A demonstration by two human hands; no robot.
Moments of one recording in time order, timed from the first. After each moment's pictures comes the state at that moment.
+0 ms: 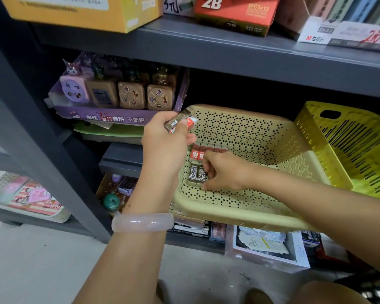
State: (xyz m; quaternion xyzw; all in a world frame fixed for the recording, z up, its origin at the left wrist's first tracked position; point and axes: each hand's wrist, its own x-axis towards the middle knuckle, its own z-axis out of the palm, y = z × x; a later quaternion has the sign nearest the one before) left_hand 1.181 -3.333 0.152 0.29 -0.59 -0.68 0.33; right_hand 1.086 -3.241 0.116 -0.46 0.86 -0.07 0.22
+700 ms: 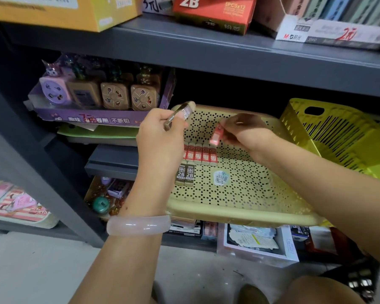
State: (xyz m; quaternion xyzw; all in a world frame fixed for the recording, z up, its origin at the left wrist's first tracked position) left_hand 1.170 -3.323 0.148 0.29 -0.65 -0.61 0.34; right_hand 1.041 -3.220 0.145 -0.11 0.75 -0.62 0.21
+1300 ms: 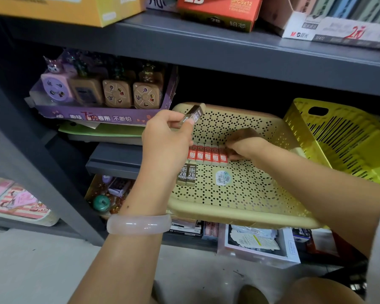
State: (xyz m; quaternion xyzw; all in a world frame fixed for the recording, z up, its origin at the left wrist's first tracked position) left_hand 1.172 -3.323 0.150 0.28 -0.68 -0.60 0.31; right_hand 1.026 -3.226 0.121 -0.12 0.91 -0.35 0.21
